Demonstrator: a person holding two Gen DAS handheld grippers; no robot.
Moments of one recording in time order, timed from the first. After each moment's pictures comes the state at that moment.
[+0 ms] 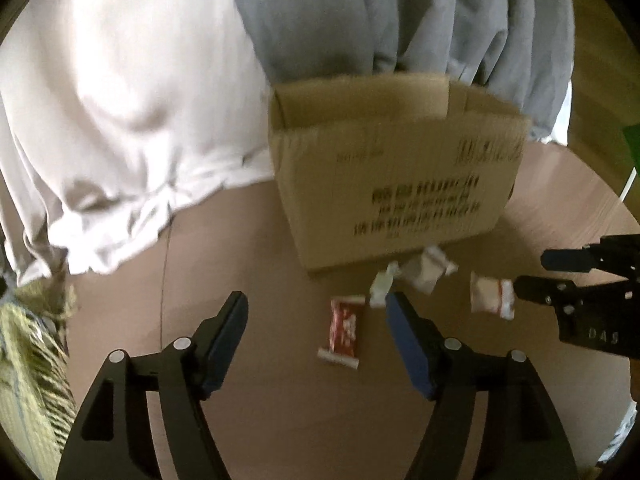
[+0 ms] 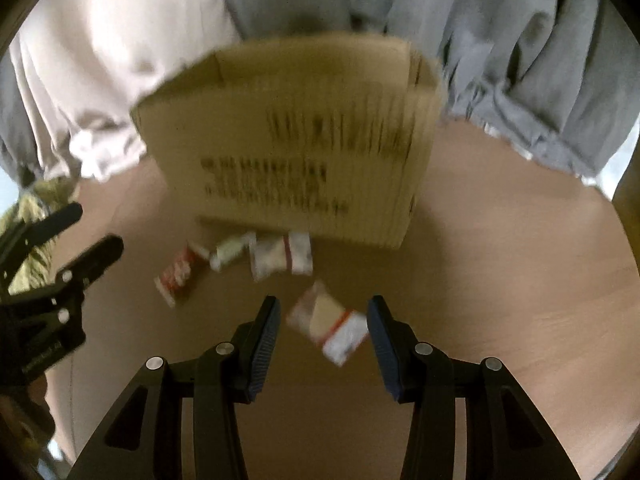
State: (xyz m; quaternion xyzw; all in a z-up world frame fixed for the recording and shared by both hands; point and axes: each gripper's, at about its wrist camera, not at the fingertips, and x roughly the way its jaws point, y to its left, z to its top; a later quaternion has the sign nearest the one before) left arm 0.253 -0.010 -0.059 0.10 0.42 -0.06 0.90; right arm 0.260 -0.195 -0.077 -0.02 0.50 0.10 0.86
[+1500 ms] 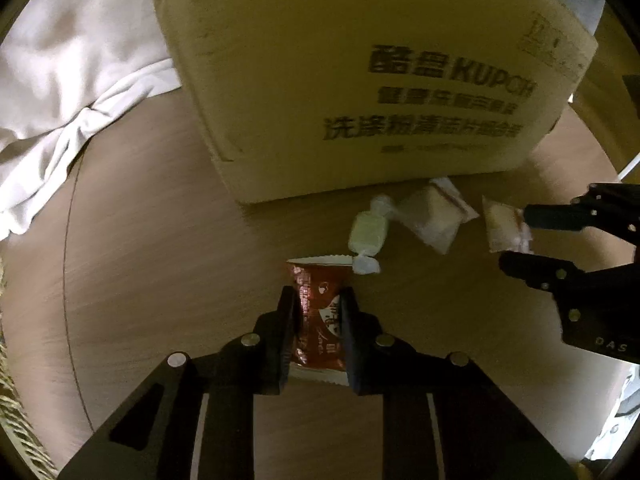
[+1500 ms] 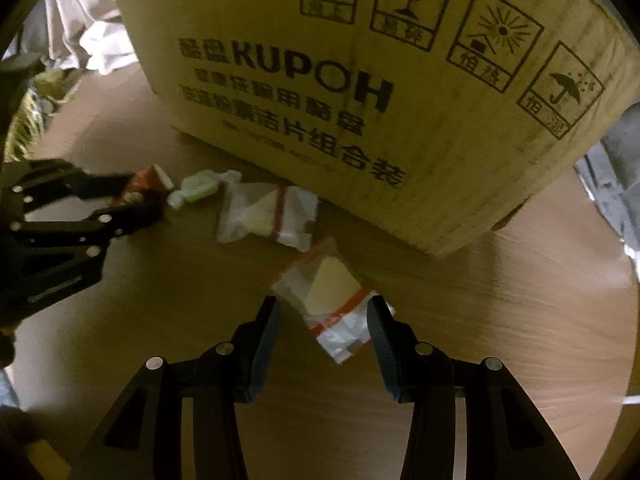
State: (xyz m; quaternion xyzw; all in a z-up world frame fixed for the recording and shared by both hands) left arm 0.319 -0.015 -0.141 0.06 0.54 -0.12 0.83; right arm 0.295 -0.184 -0.130 -0.14 0.55 0.19 0.80
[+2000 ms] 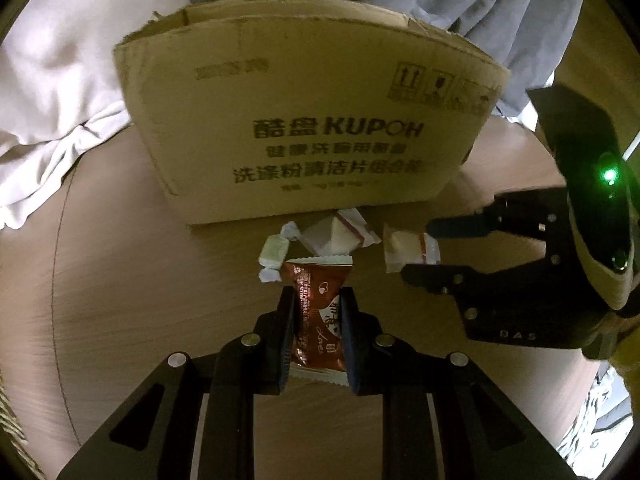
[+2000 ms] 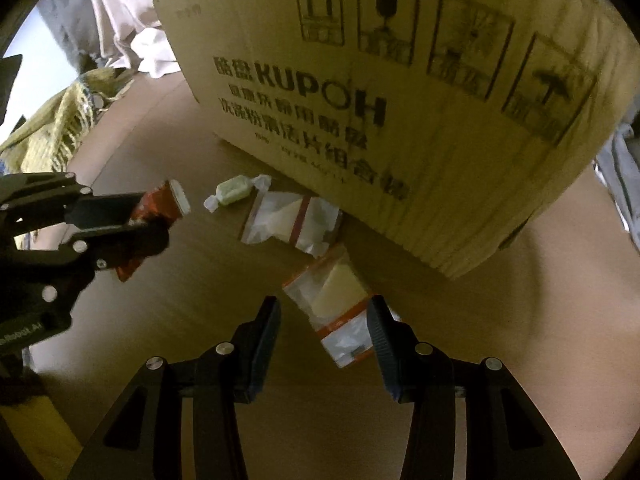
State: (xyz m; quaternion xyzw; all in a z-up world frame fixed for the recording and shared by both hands) left arm 0.292 -0.049 -0.102 0.02 0.51 -0.14 0.85; right arm 0.328 -0.213 -0.122 -0.14 0.52 0.29 0.79
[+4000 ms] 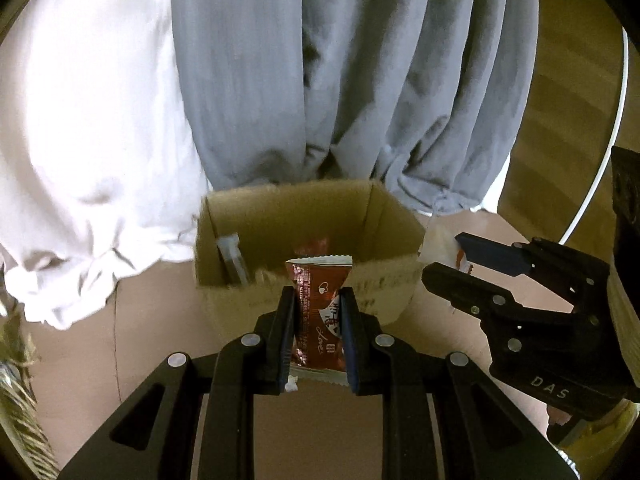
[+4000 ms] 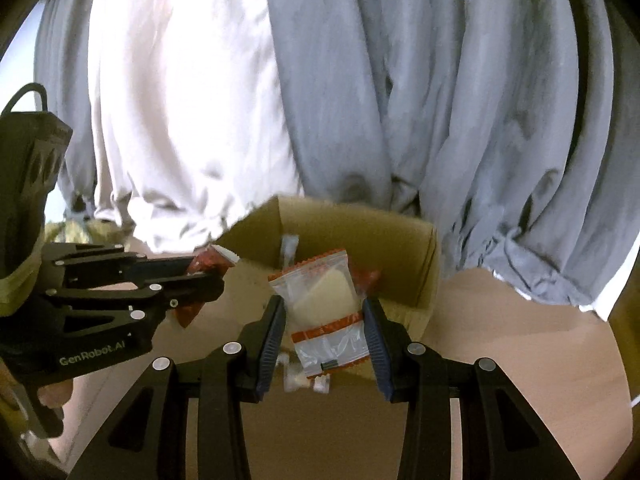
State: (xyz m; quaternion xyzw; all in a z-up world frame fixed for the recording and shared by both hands) left arm 0.283 -0.046 0.051 0.02 0.35 -0.17 0.92; right arm 0.254 -0.196 0.041 -0.04 0.30 0.18 0.94
